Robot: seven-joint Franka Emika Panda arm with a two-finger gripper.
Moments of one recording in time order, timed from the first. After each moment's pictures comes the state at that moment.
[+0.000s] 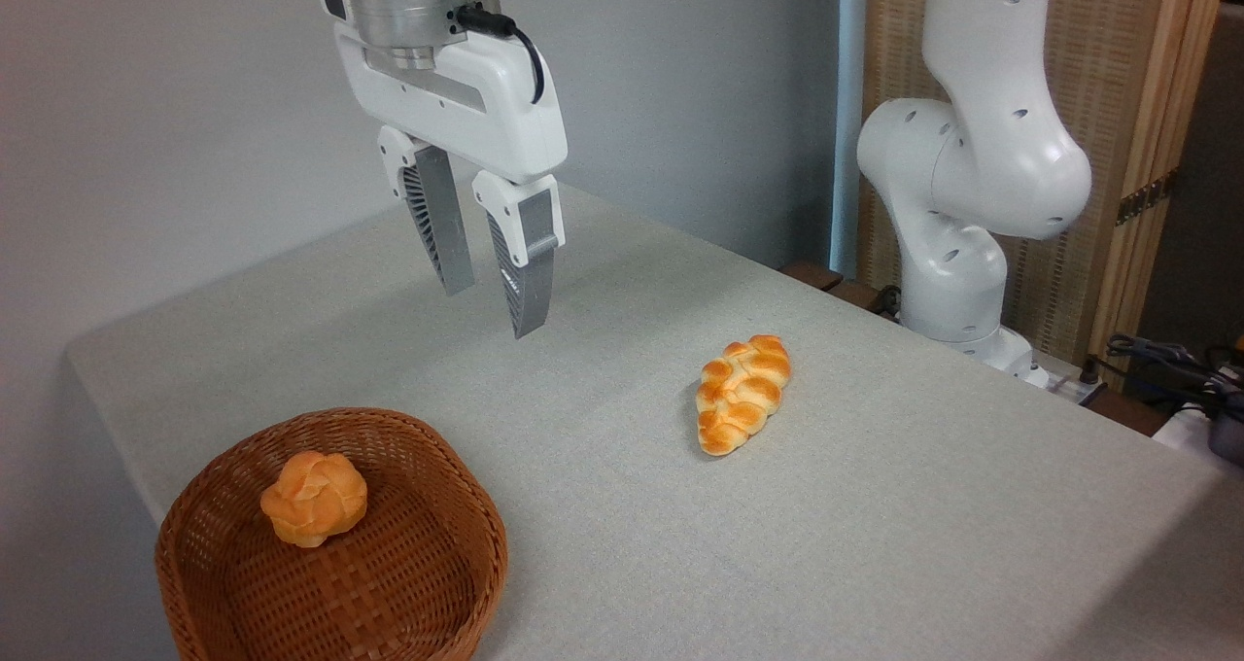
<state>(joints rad) -0.05 -0.01 0.00 -1.62 -0.04 1.62 0.67</state>
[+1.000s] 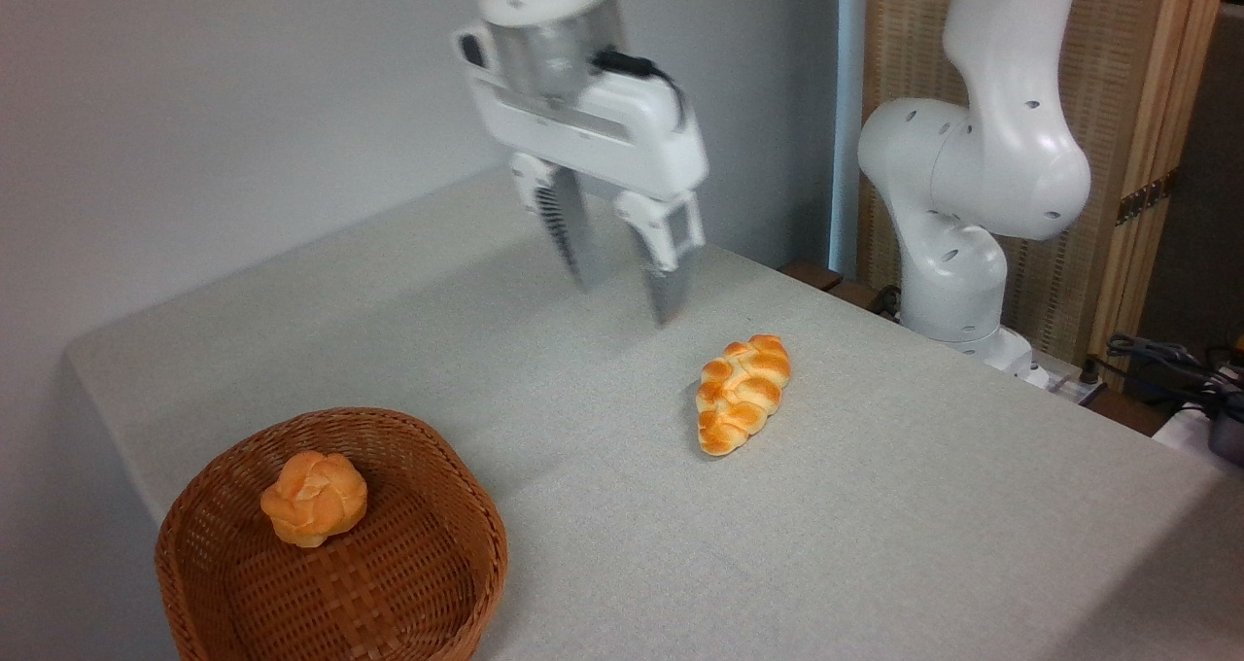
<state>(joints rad) -0.09 -0.28 0.05 -2.02 -0.04 1.60 0.64</state>
